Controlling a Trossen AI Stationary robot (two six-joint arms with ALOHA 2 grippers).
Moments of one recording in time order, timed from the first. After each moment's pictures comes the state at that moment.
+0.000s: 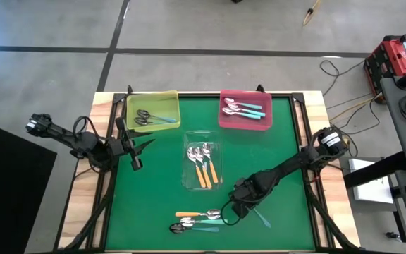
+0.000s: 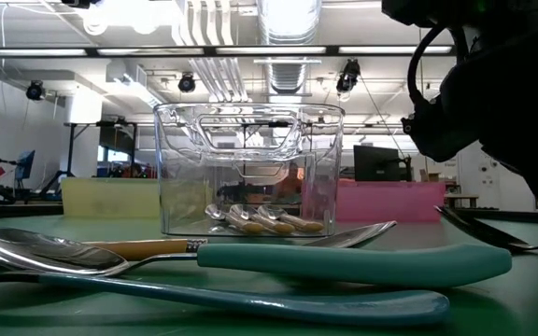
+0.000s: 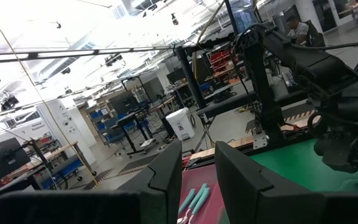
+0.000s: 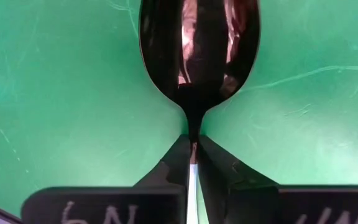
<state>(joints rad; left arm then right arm) -0.41 0.50 0.39 0.36 -0.67 0.58 0.44 1.87 1.10 -0.69 -0.25 1.32</state>
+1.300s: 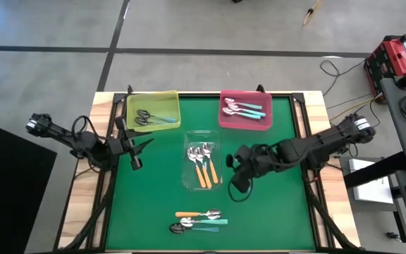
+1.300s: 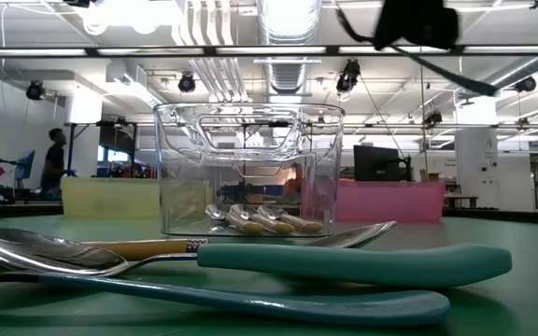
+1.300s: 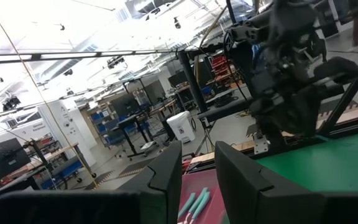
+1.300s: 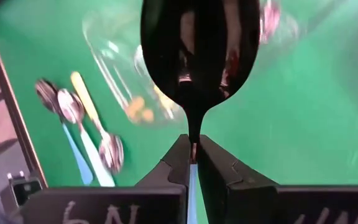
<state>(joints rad) -0.41 0.50 0.39 0.38 -0.67 0.58 0.31 1.46 1.30 -0.82 0.21 0.87</state>
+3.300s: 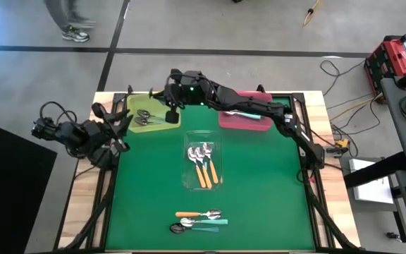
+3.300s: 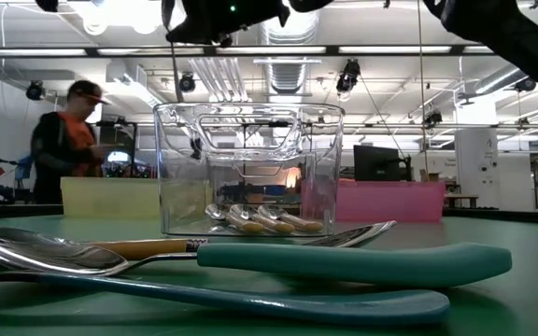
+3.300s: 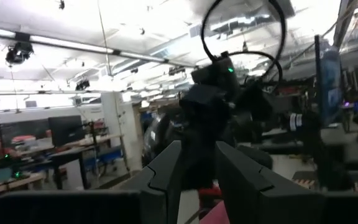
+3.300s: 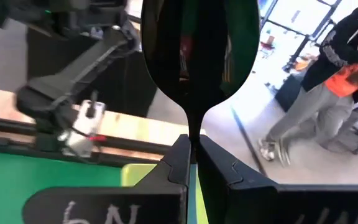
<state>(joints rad) -0.41 0.29 0.39 0.48 -0.87 0.62 -0.26 2.26 2.34 -0.26 -0.09 -0.37</state>
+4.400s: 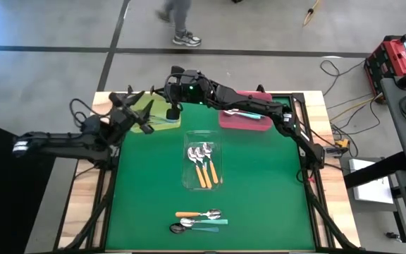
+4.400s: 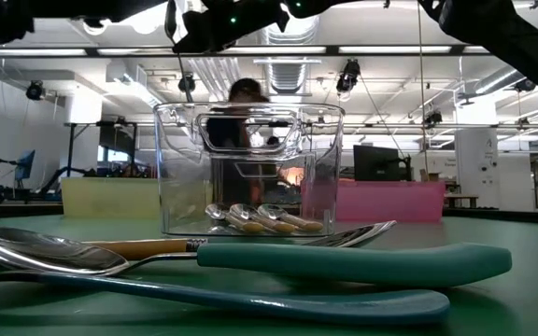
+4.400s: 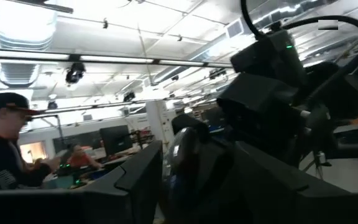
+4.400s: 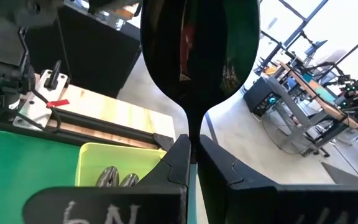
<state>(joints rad) 0.14 0.70 0.39 0.83 -0.52 0.52 -0.27 2.27 2.34 -0.26 0.00 -0.54</state>
